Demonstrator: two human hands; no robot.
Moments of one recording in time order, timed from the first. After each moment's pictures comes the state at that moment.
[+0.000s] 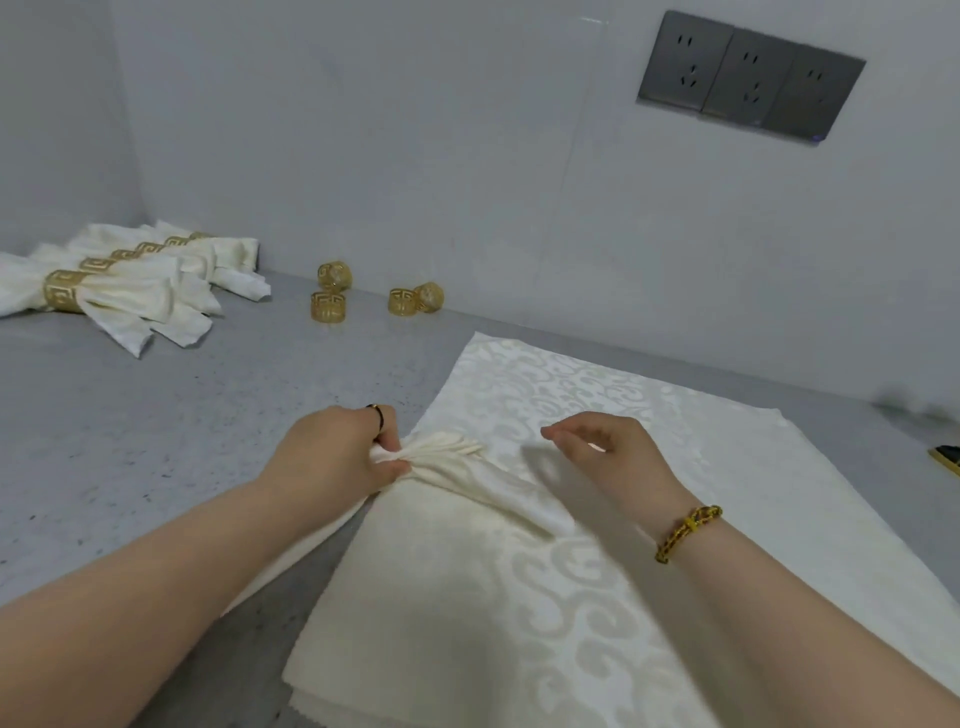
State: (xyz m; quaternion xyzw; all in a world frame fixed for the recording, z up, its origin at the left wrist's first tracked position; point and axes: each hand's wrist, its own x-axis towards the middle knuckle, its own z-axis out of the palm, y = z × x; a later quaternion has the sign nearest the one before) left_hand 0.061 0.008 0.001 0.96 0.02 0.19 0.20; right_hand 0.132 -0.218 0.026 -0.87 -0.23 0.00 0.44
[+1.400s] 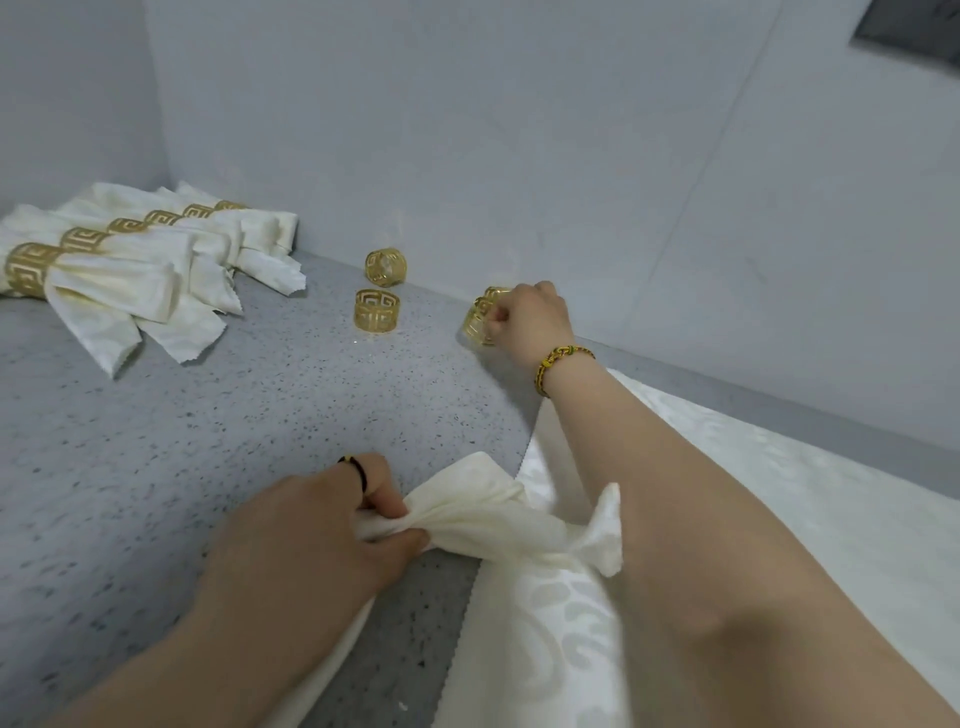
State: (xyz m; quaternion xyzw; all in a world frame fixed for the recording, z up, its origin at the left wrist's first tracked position) left_hand 0.091 0.054 -0.013 0.88 0.20 0.20 0.37; right_hand 0.333 -0.007 0.026 -0.93 -0.31 -0.14 0.11
